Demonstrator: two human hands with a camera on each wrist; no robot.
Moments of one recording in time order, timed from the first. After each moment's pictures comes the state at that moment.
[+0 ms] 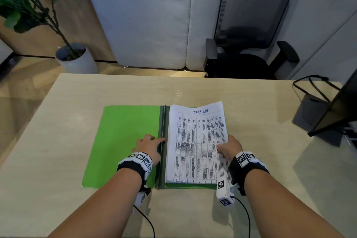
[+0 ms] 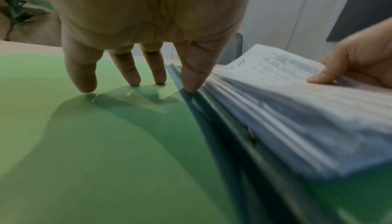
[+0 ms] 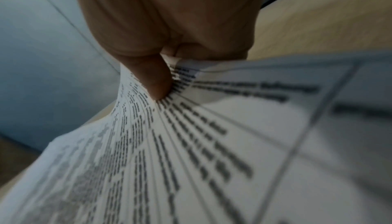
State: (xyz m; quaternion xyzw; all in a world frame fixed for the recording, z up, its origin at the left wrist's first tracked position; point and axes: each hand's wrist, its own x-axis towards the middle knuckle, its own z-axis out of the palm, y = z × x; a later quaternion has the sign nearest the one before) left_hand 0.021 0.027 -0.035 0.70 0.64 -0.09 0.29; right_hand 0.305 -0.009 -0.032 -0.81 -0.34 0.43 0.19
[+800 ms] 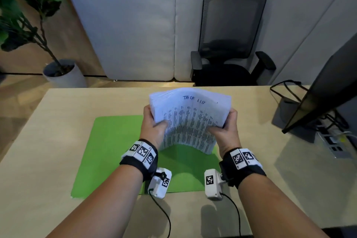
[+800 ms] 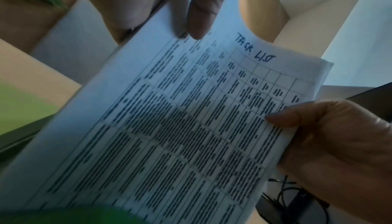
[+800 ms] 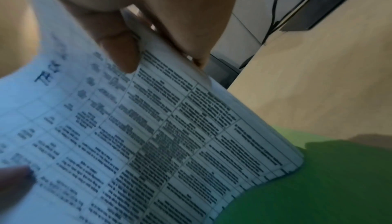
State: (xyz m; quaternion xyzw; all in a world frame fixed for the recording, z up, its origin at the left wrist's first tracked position) left_hand 0.092 0.029 0.072 0.50 0.51 0.48 0.51; right_hand 0.285 -0.027 0.071 -0.59 -0.32 0.41 0.61
